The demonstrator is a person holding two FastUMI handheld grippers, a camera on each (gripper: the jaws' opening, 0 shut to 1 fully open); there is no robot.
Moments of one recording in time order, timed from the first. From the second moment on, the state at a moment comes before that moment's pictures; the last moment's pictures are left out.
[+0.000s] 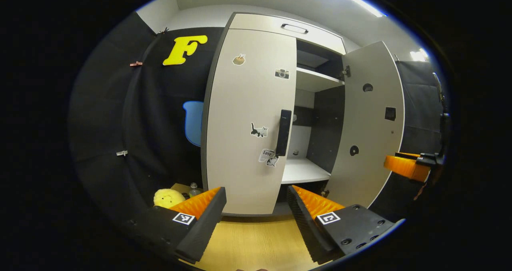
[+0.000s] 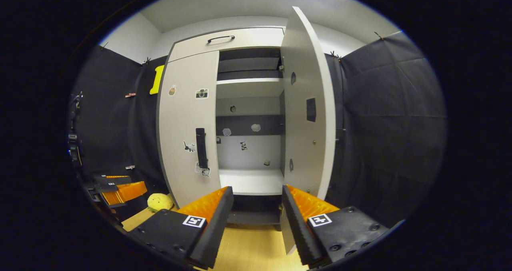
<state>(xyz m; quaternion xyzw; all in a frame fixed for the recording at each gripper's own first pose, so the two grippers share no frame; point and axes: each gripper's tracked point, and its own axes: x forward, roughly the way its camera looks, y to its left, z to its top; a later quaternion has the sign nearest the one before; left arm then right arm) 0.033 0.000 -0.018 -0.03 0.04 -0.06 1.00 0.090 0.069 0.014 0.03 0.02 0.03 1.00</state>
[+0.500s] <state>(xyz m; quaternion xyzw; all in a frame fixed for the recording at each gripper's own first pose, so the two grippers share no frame) 0.083 -0.005 0.025 -0.02 0.02 -0.04 1.00 0.107 0.080 -0.009 0.03 0.03 0.04 1.00</state>
